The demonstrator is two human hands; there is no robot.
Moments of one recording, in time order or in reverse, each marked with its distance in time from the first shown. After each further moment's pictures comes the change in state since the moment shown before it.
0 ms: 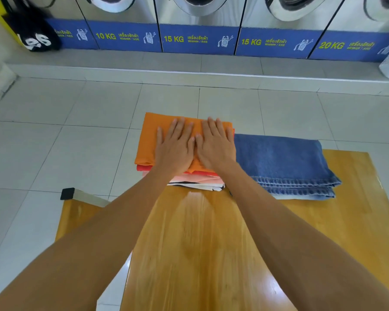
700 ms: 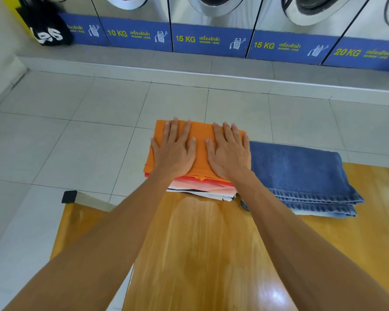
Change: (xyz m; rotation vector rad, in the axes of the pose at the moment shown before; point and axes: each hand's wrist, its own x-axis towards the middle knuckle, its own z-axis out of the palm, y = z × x) left_hand 0.009 -0.028 0.012 -0.124 -0.039 -0.179; right_hand 0.006 0.011 0.019 -0.052 0.011 0.006
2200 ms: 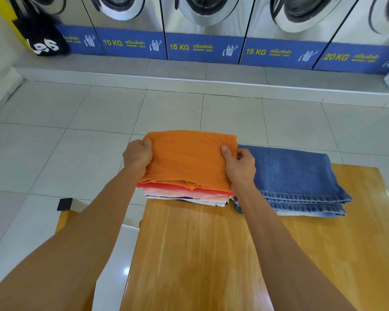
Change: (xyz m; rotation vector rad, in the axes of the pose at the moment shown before) left_hand 0.014 -0.045 -0.040 -0.573 0.100 -0.620; right_hand -0.019 0.022 -0.015 1.050 0.140 0.664
